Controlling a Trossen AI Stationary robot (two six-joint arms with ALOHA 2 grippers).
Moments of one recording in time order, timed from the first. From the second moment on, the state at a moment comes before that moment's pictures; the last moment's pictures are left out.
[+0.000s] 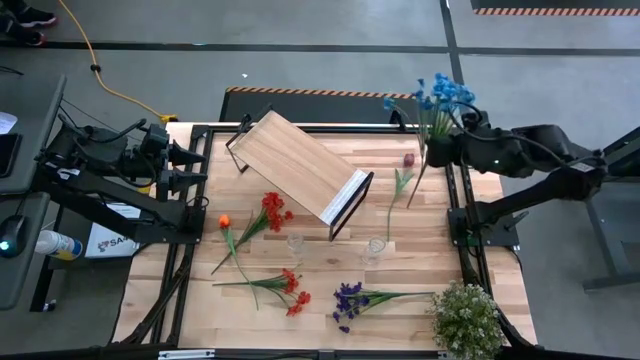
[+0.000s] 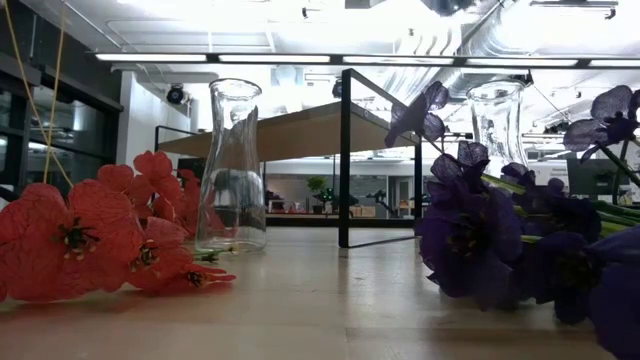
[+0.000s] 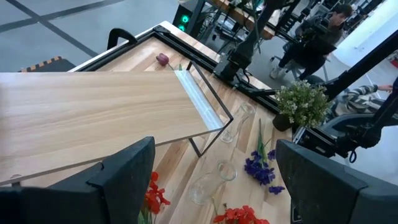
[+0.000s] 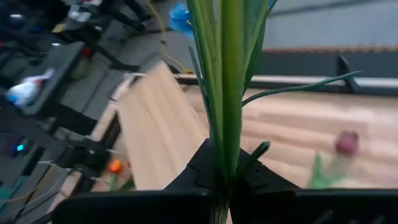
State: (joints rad) left arm -0.24 0.65 1.38 -1.15 -0.38 -0.64; right arm 0.08 1.03 1.58 -1.27 0.67 1.17
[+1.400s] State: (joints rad) left arm -0.24 0.65 1.38 -1.15 -0.38 -0.64; right arm 0.82 1.24 1.58 -0.85 1.36 0.65
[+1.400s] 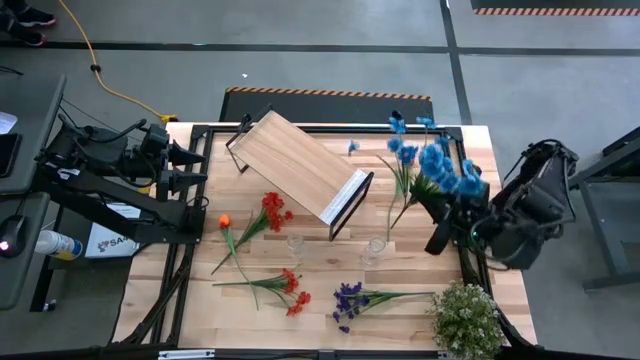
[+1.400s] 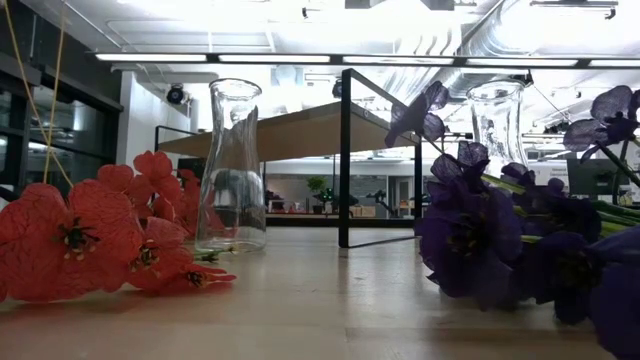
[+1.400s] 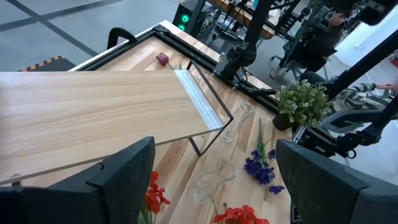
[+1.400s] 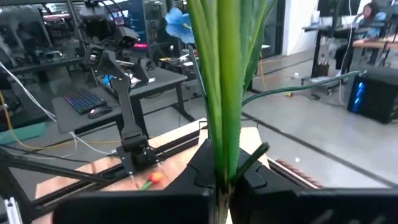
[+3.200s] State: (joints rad) left arm -0.24 0.65 1.38 -1.15 -0.38 -0.64; right arm 0.81 1.06 0.89 -0.31 1.40 0.65
